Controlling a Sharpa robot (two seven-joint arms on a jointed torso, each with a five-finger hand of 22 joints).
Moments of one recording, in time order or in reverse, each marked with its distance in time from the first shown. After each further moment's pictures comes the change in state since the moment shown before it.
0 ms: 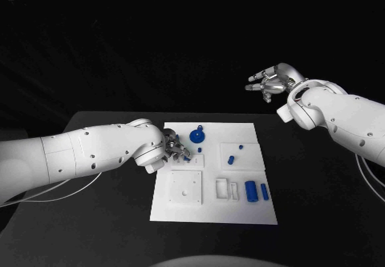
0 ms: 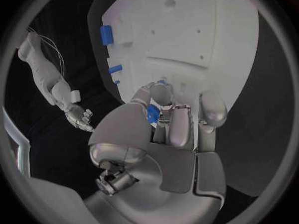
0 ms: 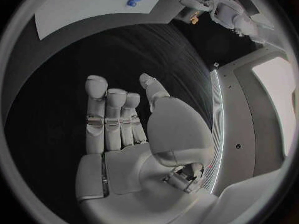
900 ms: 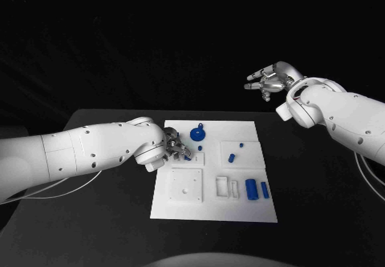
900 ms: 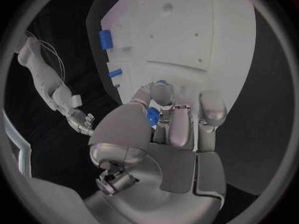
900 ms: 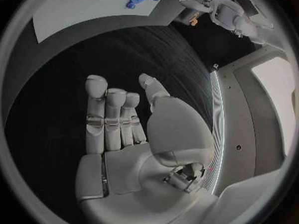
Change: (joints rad) left arm 0.000 0.000 0.001 0.009 -0.028 0.023 -0.005; left_hand 0.003 0.000 -0.004 0.001 -0.002 0.001 0.001 0.012 0.007 0.005 0.000 0.000 -0.009 0.000 0.000 0.000 -0.005 0.000 -0.004 0.004 0.000 0.000; right arm 0.000 0.013 0.000 -0.011 -0.009 0.016 -0.001; right_hand 0.000 0.000 0.008 -0.003 0.015 0.002 0.002 0.000 0.000 -0.002 -0.002 0.000 -0.002 -0.004 -0.004 0.000 -0.002 0.000 0.000 0.000 -0.004 0.000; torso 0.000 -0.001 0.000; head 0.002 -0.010
